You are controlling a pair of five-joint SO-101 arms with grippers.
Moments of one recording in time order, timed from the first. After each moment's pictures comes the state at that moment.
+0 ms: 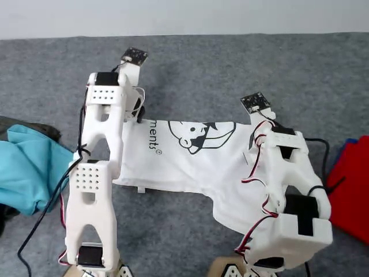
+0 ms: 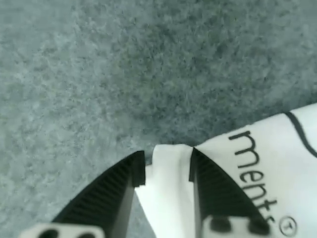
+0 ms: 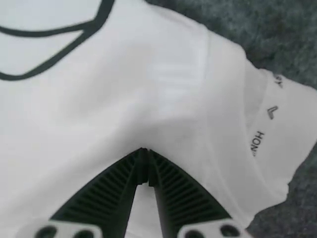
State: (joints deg) left arm -1.1 57.2 -52.5 87.9 -9.5; right arm 4.9 8.3 30.2 46.4 26.1
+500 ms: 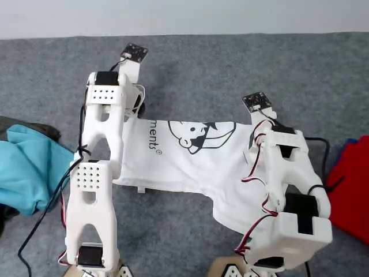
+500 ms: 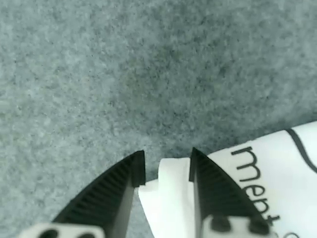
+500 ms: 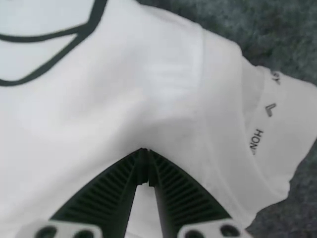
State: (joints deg) left arm -1.1 58.0 -56.4 86.8 -9.5; right arm 4.7 8.6 29.6 46.9 23.9
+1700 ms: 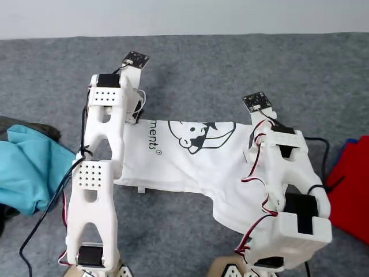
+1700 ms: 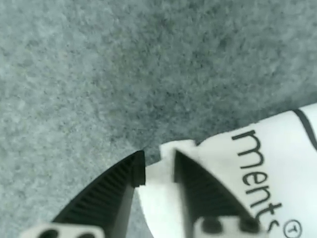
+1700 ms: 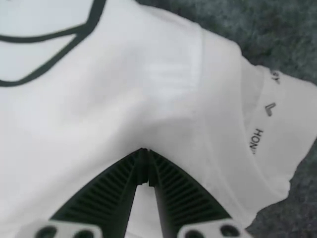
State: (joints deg) left arm -1.1 61.4 -58.8 91.6 -9.5; right arm 4.7 8.6 29.6 46.9 23.7
